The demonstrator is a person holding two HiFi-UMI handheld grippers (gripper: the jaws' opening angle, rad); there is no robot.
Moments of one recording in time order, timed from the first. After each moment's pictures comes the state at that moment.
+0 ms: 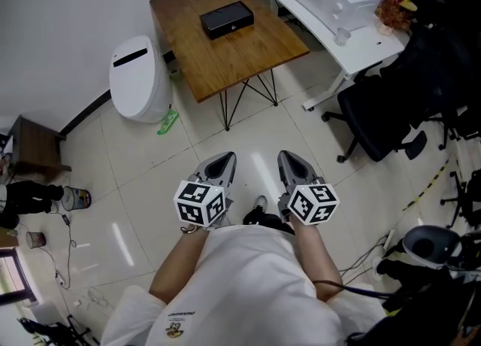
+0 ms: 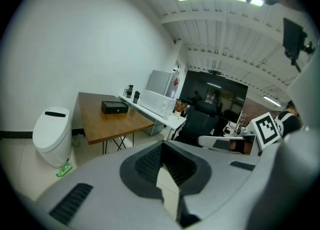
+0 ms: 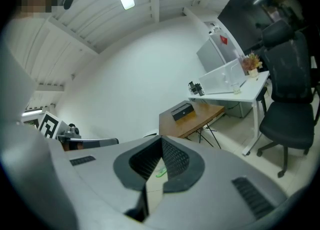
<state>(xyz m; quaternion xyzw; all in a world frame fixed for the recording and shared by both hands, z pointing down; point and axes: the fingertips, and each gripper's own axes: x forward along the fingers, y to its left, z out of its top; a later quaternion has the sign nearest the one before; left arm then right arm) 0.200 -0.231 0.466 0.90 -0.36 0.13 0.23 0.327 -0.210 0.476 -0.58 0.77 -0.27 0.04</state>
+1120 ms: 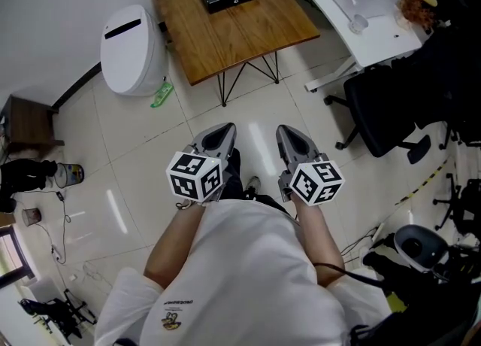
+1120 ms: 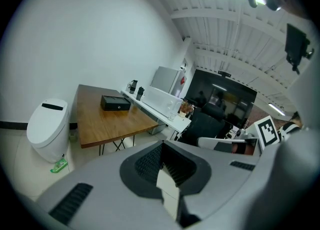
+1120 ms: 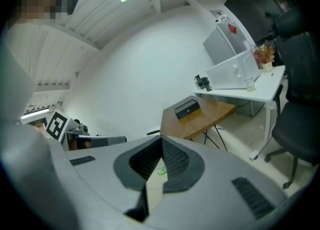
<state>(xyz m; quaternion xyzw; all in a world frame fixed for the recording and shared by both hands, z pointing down) 0.232 -0.319 0.483 0.88 -0.36 0.13 0.27 0.346 -0.299 0.487 -0.53 0.80 -0.29 0.01</state>
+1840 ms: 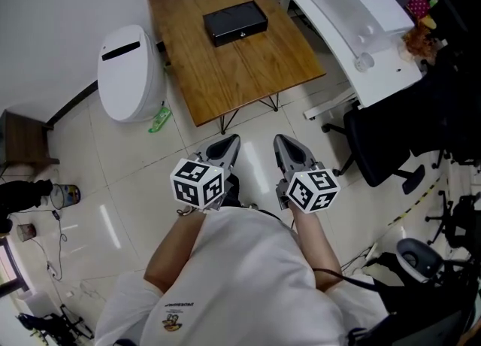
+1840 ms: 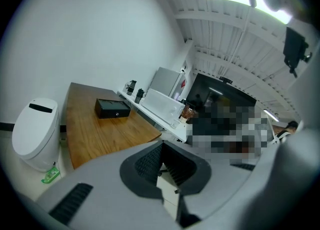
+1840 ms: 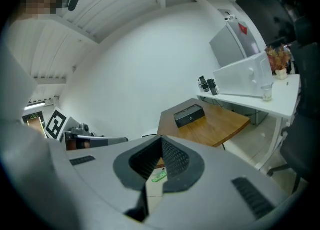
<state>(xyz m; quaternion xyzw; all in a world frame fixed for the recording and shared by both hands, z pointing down) 0.225 -0.443 0.474 0.90 -0.33 0.11 0.28 0.325 -0.430 0.470 -0.54 0.80 -0.27 -0.01</state>
